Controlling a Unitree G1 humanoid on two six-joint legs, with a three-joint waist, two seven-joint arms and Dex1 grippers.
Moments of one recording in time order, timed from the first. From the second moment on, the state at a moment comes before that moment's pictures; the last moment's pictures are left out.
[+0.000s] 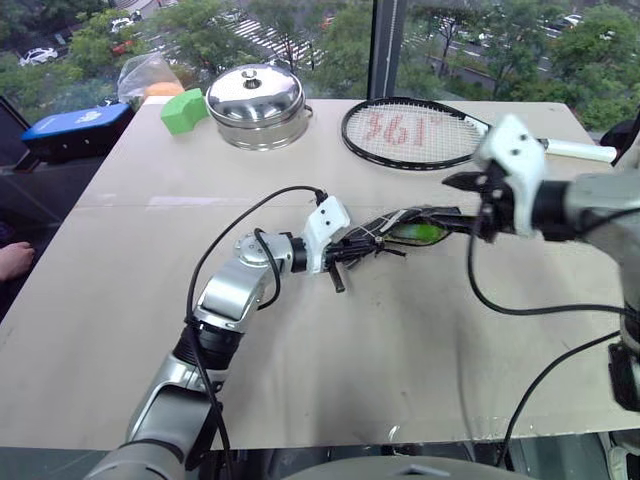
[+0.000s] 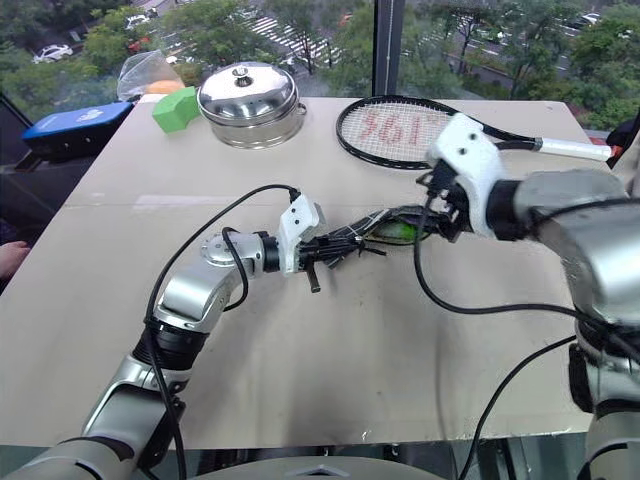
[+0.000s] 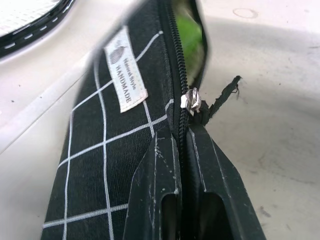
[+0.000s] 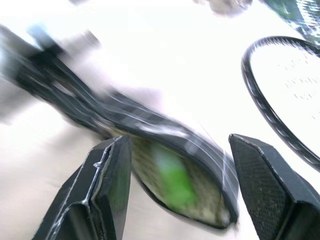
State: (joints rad) left arm -0.54 0.43 -0.23 -0.04 -0.24 0.52 -0.91; right arm -0.68 -0.62 -0.15 -0.70 0.46 1.47 0.87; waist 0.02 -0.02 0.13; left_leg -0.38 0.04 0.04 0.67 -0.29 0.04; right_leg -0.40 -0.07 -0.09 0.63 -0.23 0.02
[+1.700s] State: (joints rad) left arm -0.55 0.49 -0.20 -0.11 -0.30 0.60 -0.93; right arm -0.42 -0.07 -0.10 -0.52 0.54 1.33 0.30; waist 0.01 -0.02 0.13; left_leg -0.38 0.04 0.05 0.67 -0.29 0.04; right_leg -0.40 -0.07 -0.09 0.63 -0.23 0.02
